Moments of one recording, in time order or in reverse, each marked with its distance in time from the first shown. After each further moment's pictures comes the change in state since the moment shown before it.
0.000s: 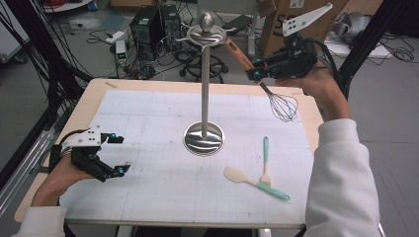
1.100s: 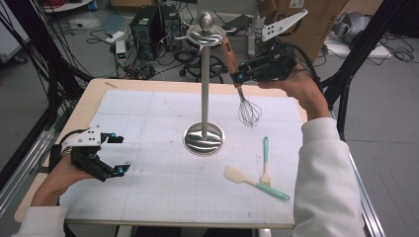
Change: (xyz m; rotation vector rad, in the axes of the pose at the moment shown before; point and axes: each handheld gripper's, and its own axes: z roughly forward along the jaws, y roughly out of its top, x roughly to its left) left arm 0.000 0.000 0.000 -0.003 0.000 -0.002; right arm -0.004 0.003 0.036 0.010 0.011 -0.006
